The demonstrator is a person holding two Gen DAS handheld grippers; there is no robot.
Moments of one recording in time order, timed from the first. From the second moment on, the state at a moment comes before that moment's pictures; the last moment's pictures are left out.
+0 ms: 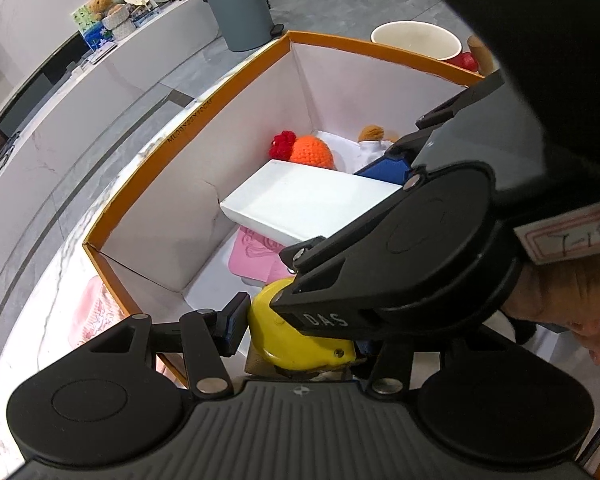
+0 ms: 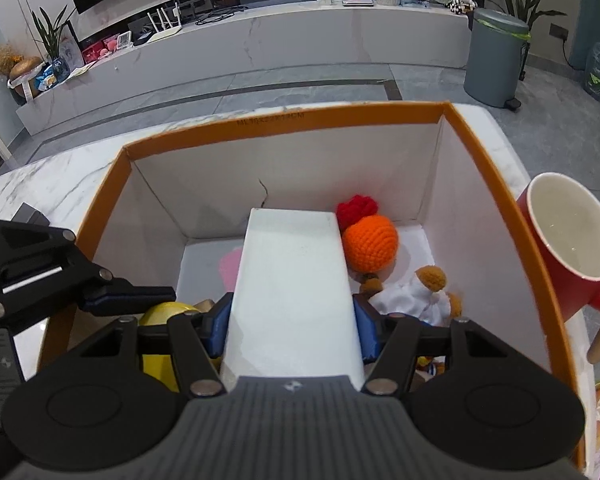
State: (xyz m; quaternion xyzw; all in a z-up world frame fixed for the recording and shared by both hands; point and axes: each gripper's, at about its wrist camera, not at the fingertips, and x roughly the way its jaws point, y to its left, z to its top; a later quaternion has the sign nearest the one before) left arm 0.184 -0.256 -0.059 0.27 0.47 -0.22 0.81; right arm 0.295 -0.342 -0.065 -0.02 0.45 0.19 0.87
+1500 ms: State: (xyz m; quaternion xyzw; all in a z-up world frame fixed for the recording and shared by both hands) left arm 0.166 -0.225 -0.023 0.22 0.44 -0.22 0.84; right arm 0.279 -0.354 -0.027 0.00 0.41 0.18 0.90
